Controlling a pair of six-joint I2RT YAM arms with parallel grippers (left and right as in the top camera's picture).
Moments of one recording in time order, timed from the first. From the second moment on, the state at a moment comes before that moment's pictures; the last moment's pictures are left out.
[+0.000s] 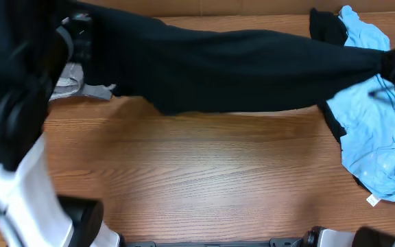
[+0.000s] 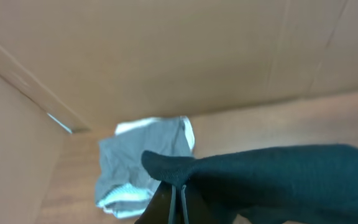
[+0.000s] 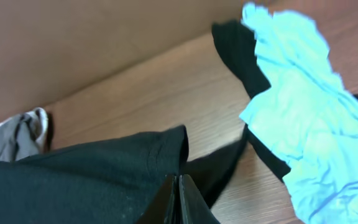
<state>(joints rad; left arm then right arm) -0.18 1.74 2.85 -1.56 -0.22 0.08 -0.31 1.48 2.24 -1.53 -0.30 0.18</state>
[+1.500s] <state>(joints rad) -0.12 2.11 2.85 -0.50 -0.22 0.08 -0.18 1.87 2.29 -0.61 -0.36 0.19</state>
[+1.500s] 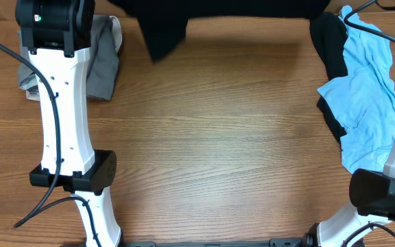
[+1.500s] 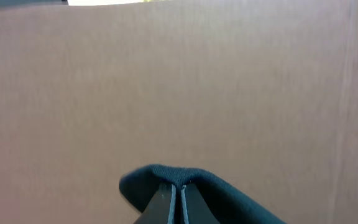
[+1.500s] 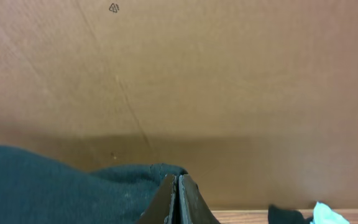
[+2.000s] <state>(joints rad) -0.12 2.11 2.85 -1.37 -0.12 0.08 -0.17 1.99 2.30 -1.13 -0.41 0.09</state>
